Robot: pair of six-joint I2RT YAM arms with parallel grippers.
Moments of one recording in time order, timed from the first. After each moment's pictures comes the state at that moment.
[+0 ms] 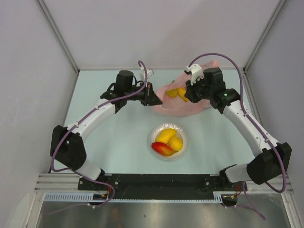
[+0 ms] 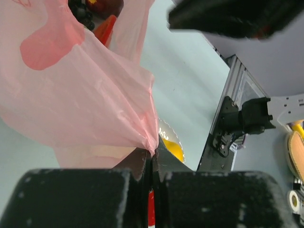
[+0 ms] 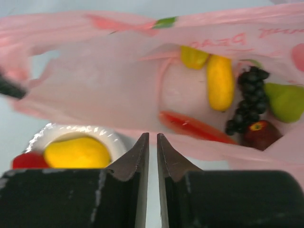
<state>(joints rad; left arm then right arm) -0.48 1.54 1.27 -0.19 0.75 -0.29 0.41 1.37 1.35 -0.55 -0.27 -0.16</state>
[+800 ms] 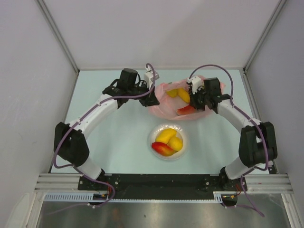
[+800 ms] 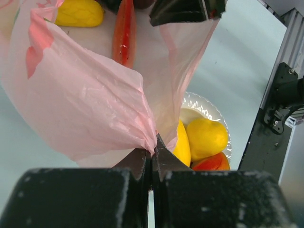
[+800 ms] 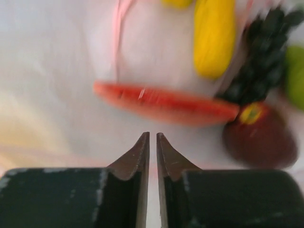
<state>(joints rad) -0.49 1.59 1.37 -0.43 0.66 0.04 0.25 1.53 1.09 -0.32 -0.32 -0.30</state>
